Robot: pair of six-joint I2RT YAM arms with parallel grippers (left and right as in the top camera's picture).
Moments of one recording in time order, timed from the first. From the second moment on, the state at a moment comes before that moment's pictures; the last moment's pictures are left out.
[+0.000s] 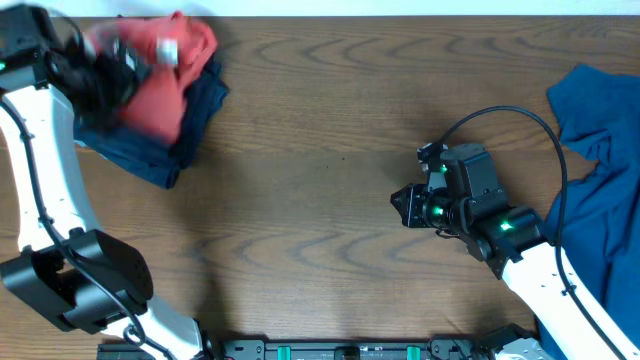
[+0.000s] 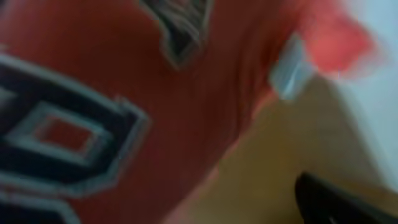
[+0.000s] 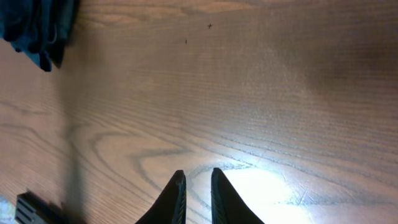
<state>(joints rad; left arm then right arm) 0.37 1.84 1.85 -1.23 0.29 -0.48 0.40 1.15 0.81 -0.59 -0.31 0.51</state>
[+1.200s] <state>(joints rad) 0.44 1.95 1.82 -1.09 1.42 -0.04 0.40 1.15 0.81 -0.53 -0.32 0.35</state>
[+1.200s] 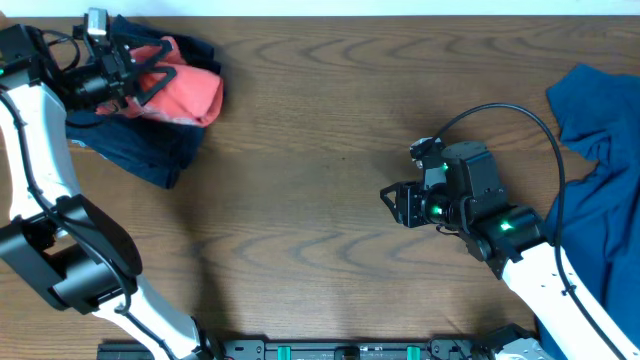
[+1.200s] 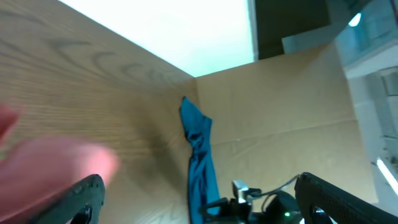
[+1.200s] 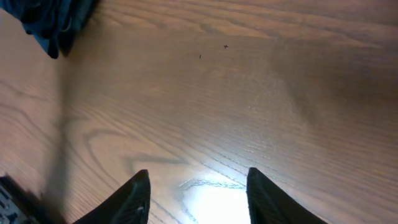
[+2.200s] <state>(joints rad) 0.32 1.81 1.83 -1.24 0.28 -0.08 0.40 1.15 0.81 -0.54 -0.32 0.35</state>
